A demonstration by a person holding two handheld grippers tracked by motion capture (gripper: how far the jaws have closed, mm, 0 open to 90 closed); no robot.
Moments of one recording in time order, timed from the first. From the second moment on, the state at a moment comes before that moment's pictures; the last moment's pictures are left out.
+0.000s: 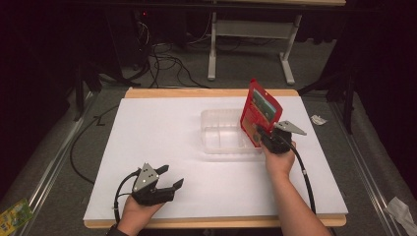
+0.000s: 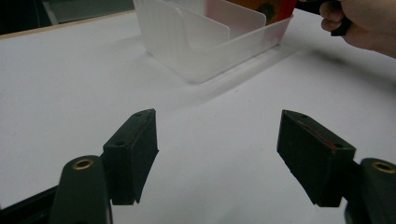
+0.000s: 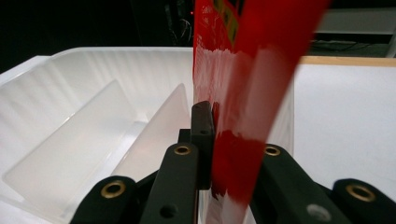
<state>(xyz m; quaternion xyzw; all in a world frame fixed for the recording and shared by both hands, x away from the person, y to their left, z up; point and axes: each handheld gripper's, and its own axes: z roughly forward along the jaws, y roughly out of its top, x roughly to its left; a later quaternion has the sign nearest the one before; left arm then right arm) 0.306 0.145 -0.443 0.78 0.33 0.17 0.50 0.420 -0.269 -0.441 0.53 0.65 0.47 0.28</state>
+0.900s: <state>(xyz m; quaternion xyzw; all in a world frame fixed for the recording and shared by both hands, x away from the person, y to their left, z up) 0.307 0.143 -0.445 0.78 0.33 0.17 0.50 0.377 -0.279 -0.396 0.48 0.68 0.48 0.28</state>
